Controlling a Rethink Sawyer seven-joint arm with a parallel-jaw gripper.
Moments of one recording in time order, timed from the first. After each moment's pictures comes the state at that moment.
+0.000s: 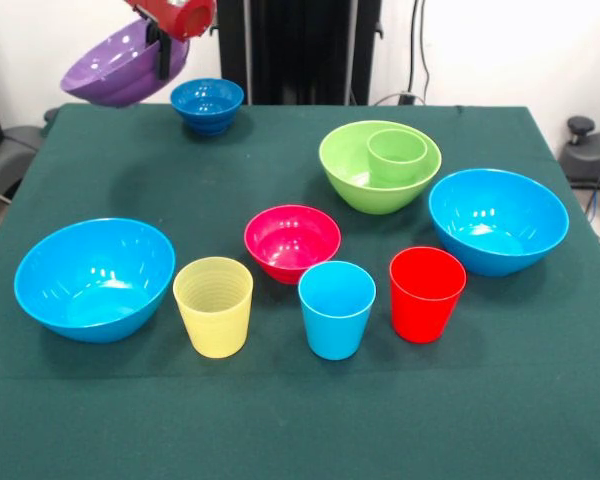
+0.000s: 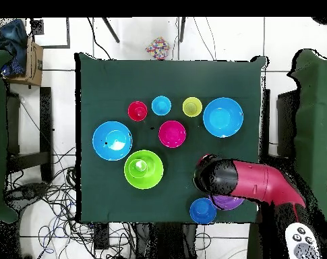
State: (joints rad) arm -0.54 -0.86 0.04 1.83 -0.42 0.63 2.33
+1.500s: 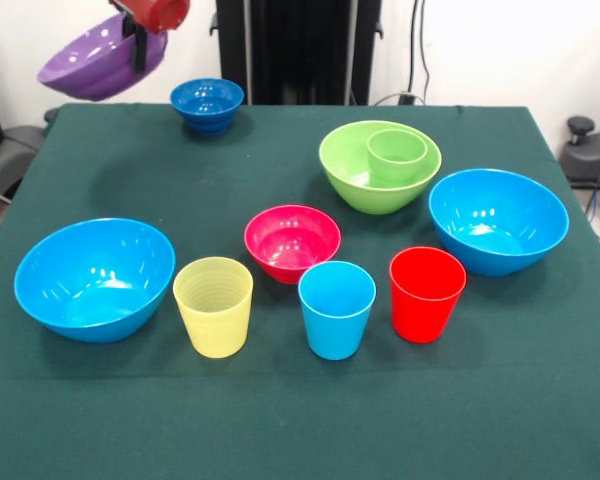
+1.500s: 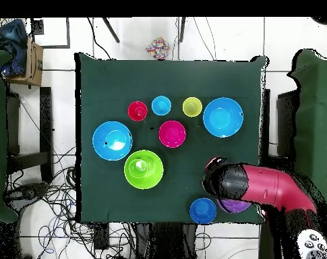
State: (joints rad) arm -0.59 -0.87 0.07 1.84 -0.47 0.63 2.33
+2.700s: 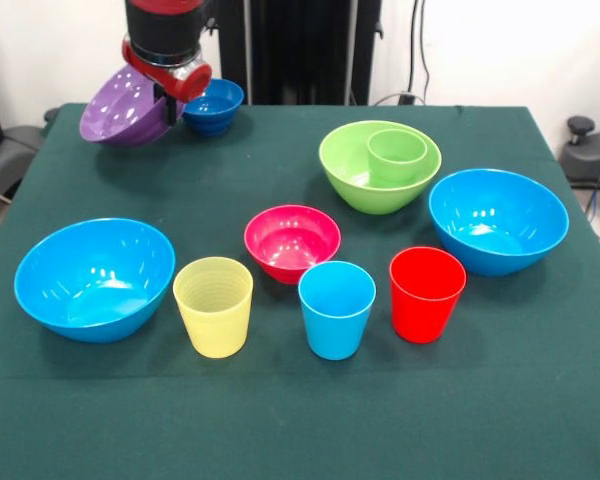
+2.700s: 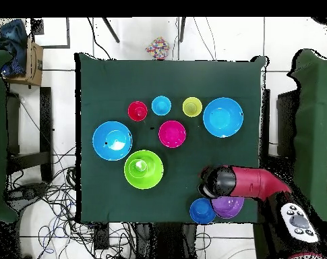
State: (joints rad) arm -0.62 -0.63 0.06 1.80 -0.54 0.58 2.33
